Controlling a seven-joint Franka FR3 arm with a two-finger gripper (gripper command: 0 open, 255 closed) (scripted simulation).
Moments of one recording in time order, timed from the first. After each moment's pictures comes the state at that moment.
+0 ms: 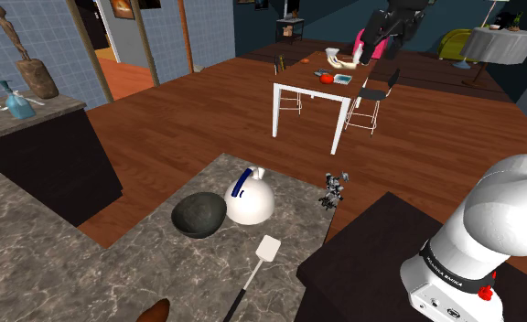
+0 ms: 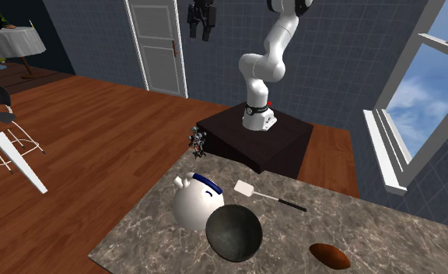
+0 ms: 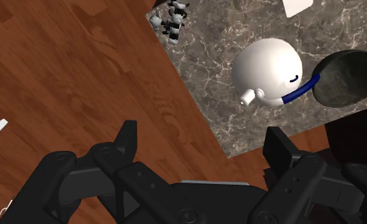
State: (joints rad) arm 0.01 -0.80 -0.05 -2.26 -0.05 1.68 0.09
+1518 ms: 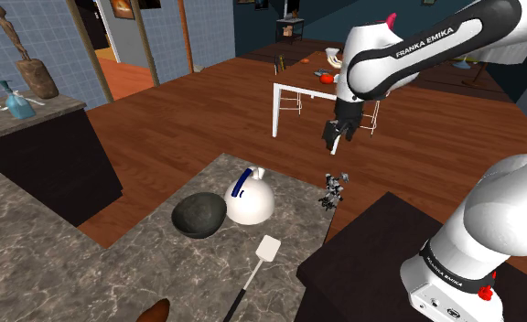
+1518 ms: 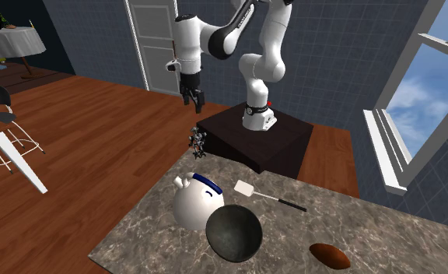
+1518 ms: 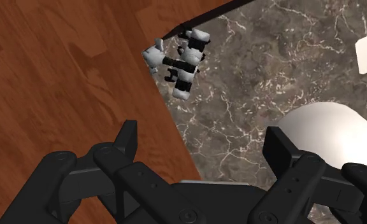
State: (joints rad) arm 0.02 -0.41 -0.10 -2.63 -0.10 2.23 0.03
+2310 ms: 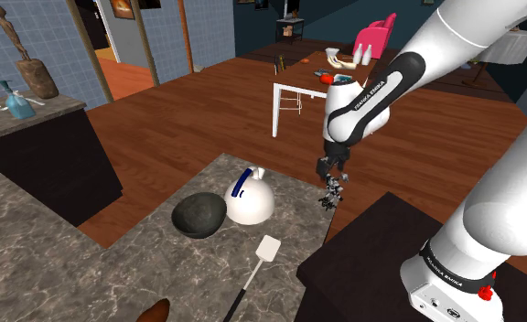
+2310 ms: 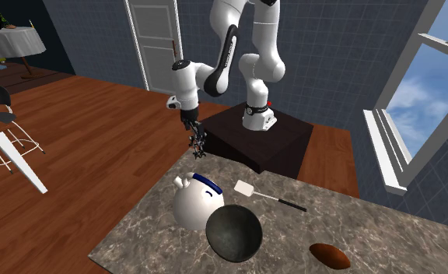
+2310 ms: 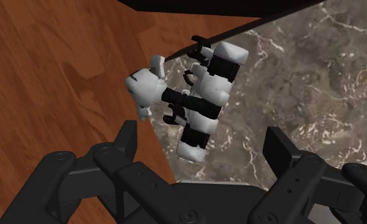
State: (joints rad) arm 0.01 -0.02 -0.13 -2.66 -0.13 2.55 0.00
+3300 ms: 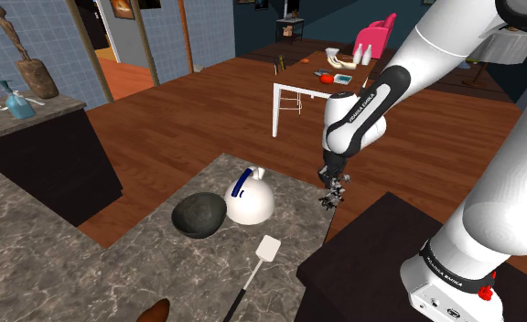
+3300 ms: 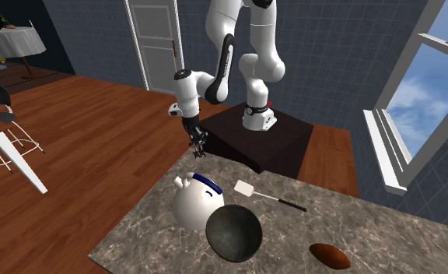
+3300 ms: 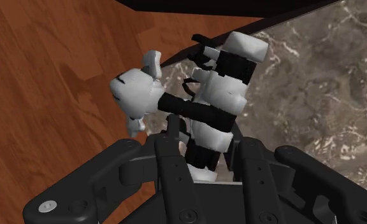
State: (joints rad) arm 0.01 0.09 -0.13 -2.67 -0.13 2.66 -0.01
